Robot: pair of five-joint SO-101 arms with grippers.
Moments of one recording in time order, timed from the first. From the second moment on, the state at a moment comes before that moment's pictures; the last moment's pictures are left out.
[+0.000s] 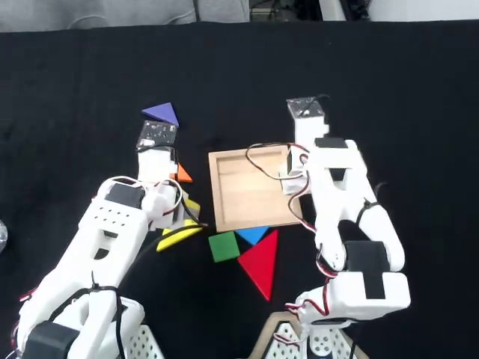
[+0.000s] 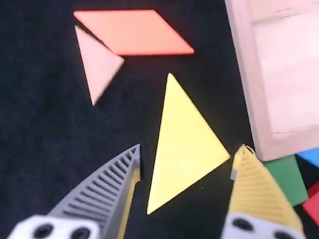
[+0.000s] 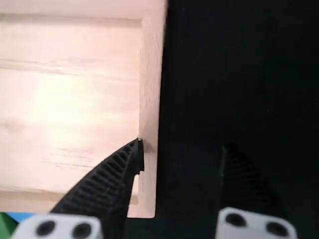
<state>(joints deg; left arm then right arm) 9.8 -28.7 53.8 53.1 6.5 0.2 2.3 32.0 54.9 9.2</state>
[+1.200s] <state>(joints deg) 12.7 -15.8 51.8 52.4 7.1 3.4 3.5 32.8 51.7 15.5</state>
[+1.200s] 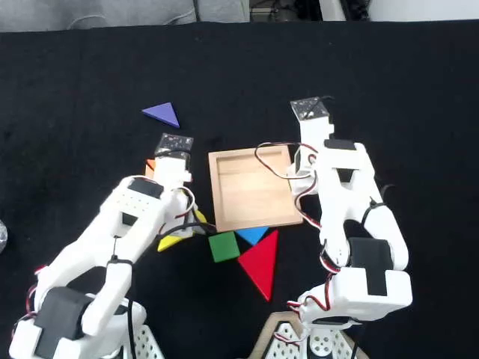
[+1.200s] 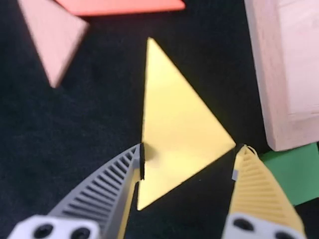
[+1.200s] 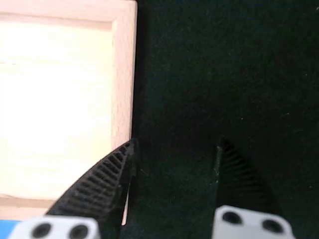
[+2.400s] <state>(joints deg) 13.7 -5.8 44.1 55.3 17.4 3.4 3.5 32.8 51.7 19.6</state>
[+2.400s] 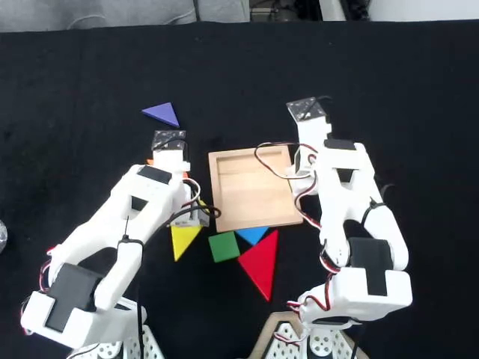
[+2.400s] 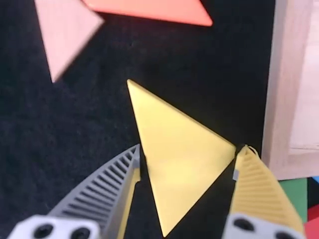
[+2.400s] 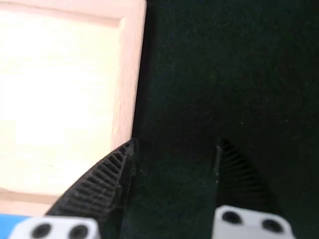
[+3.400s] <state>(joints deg) 2.7 -5.5 40.0 59.9 22.8 1.8 3.5 32.8 51.7 20.1</state>
